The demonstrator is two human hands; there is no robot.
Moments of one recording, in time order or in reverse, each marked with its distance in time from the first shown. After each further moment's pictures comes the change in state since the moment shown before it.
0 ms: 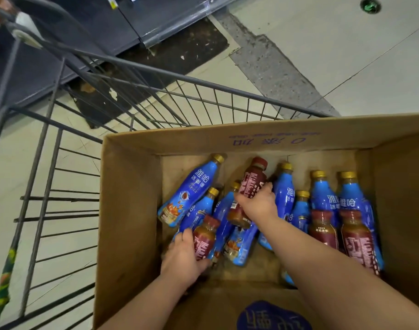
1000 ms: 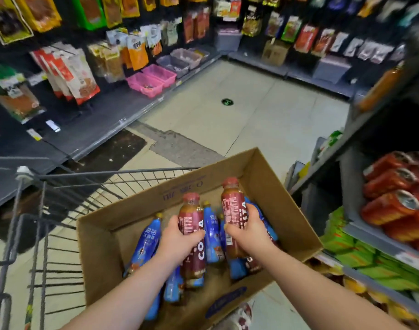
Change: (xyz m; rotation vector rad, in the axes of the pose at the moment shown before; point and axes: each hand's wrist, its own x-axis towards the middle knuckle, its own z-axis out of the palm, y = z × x) left_hand -0.118 0.118 -0.104 -0.546 0.095 0.526; right_hand -0.202 0.048 -0.137 0.376 0.342 -0.292
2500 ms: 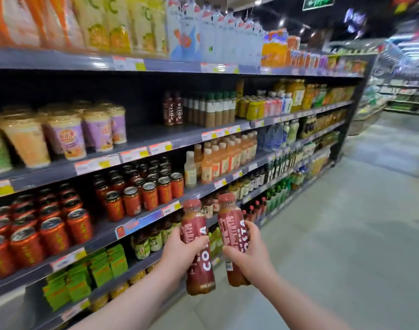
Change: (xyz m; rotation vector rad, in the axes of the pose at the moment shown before) left_hand -0.562 0.121 0.461 0.112 -1.080 0.535; right_hand -0.555 0.344 -0.395 0.371 1.196 0.236
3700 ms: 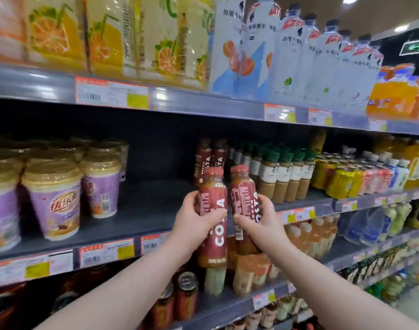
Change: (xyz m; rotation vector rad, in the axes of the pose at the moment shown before) left_hand 0.410 0.167 0.011 -0.136 0.235 0.374; right_hand 0.491 -0.113 0.054 0.050 -0.179 -0.335
